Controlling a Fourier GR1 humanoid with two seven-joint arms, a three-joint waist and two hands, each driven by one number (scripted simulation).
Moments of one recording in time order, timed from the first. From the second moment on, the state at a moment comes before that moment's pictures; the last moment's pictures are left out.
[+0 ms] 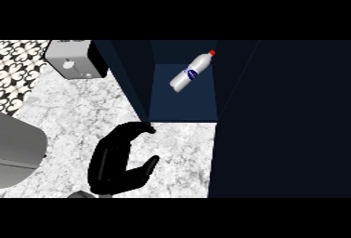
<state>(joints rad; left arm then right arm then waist) -0.11 0.29 -0.59 -1.60 0.63 0.30 -0.51 0.97 -0.28 0.25 -2.49 -0.05 0.64 -0.26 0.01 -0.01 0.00</state>
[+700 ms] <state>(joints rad) 0.17 0.47 -0.42 -1.83 0.77 0.19 -0.53 0.94 -0.36 0.50 -2.50 0.00 0.70 -0.22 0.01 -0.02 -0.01</state>
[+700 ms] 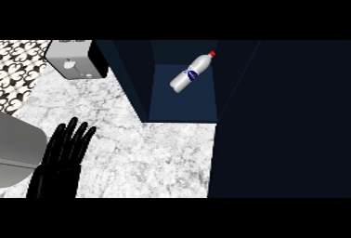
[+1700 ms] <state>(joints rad) 0.34 0.67 -0.25 -1.91 0.92 -0.05 -0.53 0.83 -0.33 0.59 -2.49 0.00 0.49 -0.13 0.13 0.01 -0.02</state>
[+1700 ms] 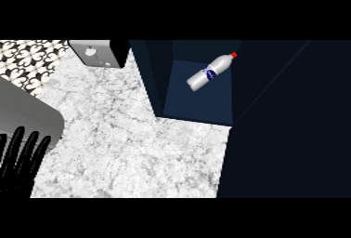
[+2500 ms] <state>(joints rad) 0.35 0.74 -0.21 -1.92 0.95 -0.16 -0.52 0.55 -0.39 0.57 -2.48 -0.01 0.50 -0.01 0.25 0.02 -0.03</state>
